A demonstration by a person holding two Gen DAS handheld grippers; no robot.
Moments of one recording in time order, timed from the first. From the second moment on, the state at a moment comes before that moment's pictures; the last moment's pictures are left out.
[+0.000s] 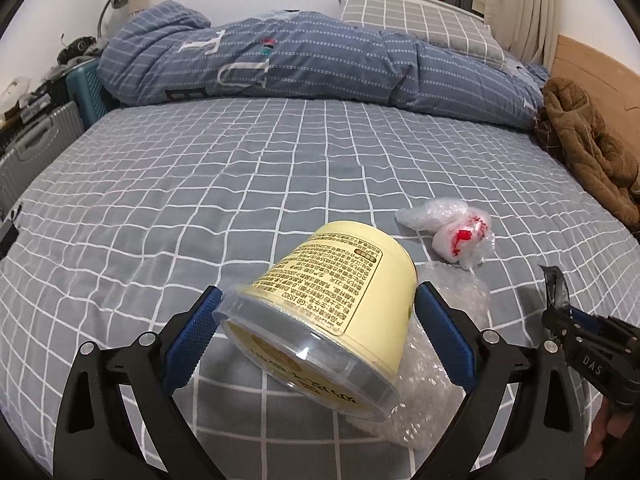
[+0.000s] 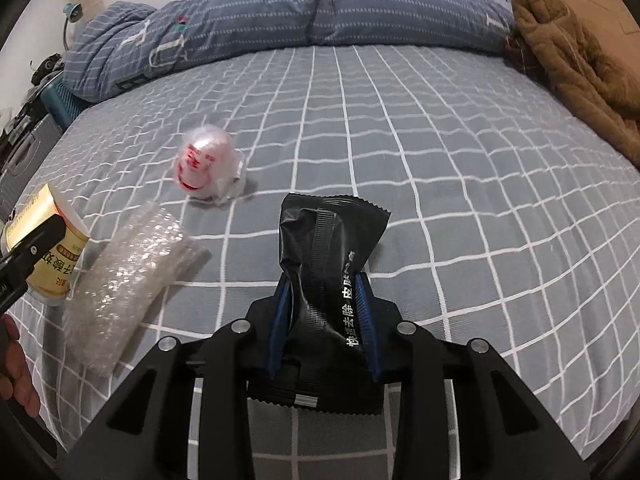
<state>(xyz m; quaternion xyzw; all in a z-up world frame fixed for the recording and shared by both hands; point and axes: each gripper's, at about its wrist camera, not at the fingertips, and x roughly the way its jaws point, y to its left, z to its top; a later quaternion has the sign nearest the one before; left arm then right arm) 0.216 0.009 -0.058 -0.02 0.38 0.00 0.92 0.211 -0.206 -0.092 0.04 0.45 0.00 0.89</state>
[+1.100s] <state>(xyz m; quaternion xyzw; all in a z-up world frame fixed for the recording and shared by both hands) 0.130 0.005 -0.037 -0.02 0.37 0.00 0.93 0.136 -0.183 -0.046 0.01 0.40 0.03 0.92</state>
